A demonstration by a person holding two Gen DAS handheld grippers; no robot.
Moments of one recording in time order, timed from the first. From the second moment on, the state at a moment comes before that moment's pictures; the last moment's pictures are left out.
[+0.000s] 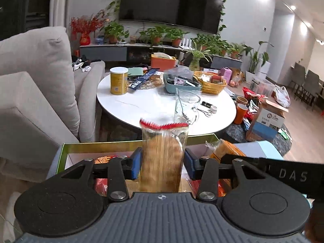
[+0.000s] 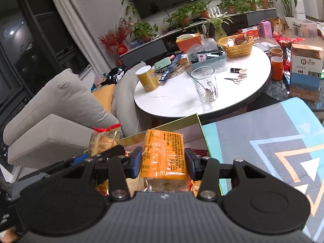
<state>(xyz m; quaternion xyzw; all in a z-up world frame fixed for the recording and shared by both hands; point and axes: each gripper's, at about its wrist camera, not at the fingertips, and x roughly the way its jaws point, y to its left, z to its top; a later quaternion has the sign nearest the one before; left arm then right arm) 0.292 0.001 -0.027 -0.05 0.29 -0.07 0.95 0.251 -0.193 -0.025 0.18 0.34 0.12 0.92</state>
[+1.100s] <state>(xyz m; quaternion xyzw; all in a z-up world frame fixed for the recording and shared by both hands) 0.223 0.010 -0.001 -0.03 0.29 -0.06 0.96 0.199 -0.199 -0.009 0.17 0.34 0.14 0.91</state>
